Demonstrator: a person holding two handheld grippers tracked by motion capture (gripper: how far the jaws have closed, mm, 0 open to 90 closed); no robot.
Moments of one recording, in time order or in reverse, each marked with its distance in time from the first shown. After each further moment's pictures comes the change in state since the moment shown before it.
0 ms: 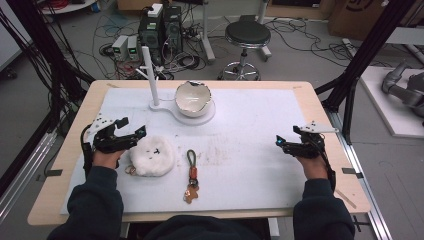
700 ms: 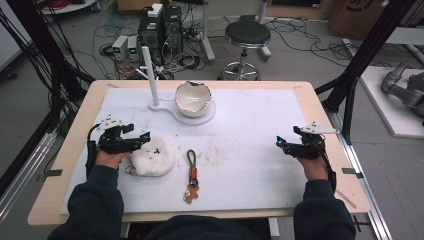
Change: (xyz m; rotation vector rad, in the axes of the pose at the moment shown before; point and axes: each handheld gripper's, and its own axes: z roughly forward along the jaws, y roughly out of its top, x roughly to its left) left arm -0.004 -0.006 0.011 0.241 -0.022 0.009; right arm 0.003 -0.001 -0.003 -0.003 0.000 -0.001
